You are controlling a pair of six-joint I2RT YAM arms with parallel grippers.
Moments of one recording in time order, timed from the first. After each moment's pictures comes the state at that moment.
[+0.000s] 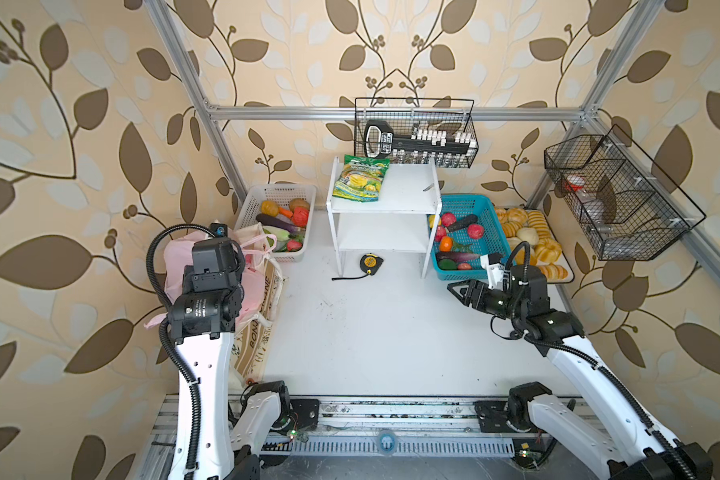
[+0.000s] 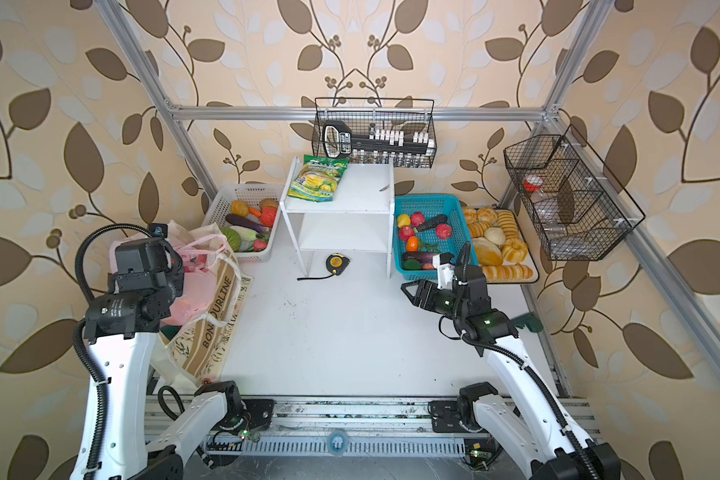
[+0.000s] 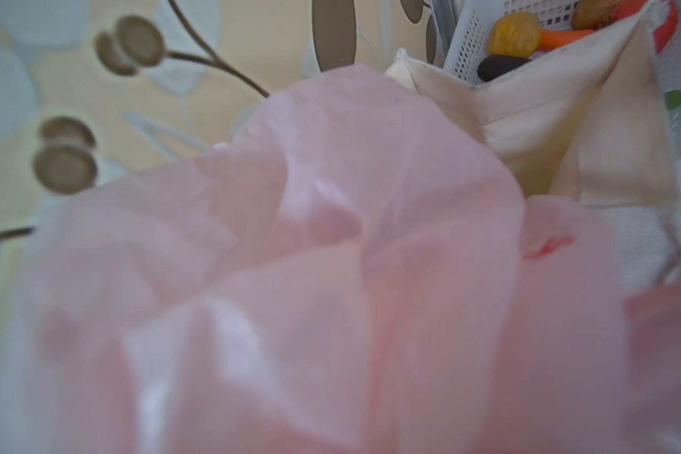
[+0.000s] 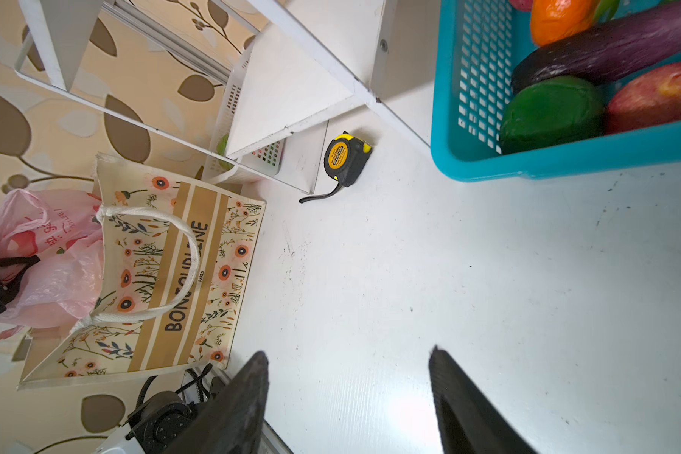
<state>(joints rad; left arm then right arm) 0.18 0.93 1.31 -1.05 -0.50 0.21 0.20 0.88 0.67 -0.38 -0.48 0.59</state>
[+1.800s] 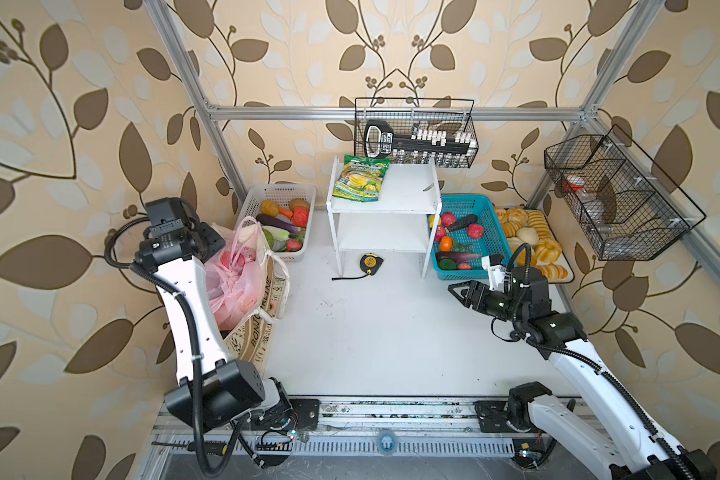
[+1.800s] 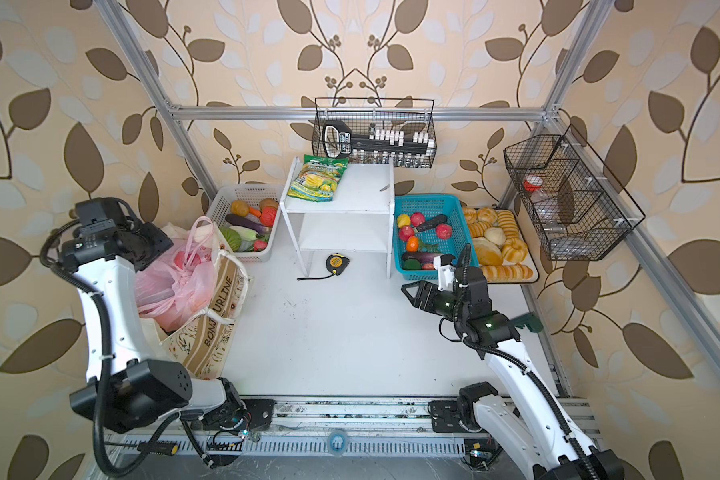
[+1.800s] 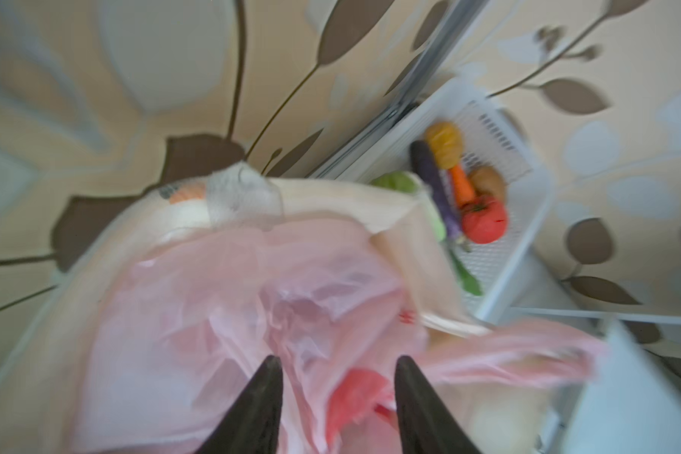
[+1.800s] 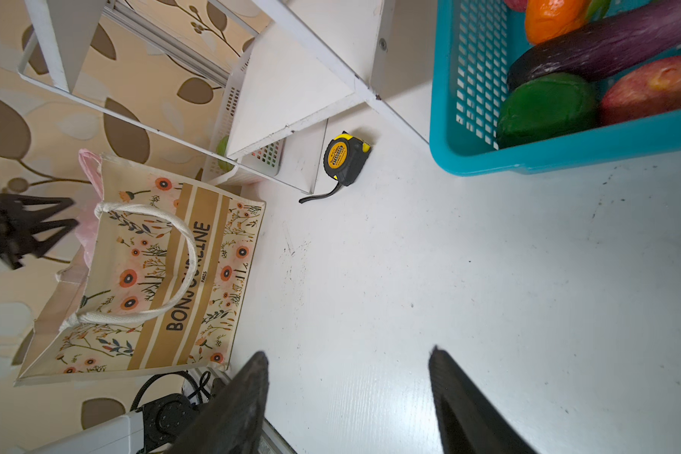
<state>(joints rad) 0.54 1.39 1.54 -1.04 0.02 -0.40 0.22 0.84 0.67 -0.40 -0.44 0.62</state>
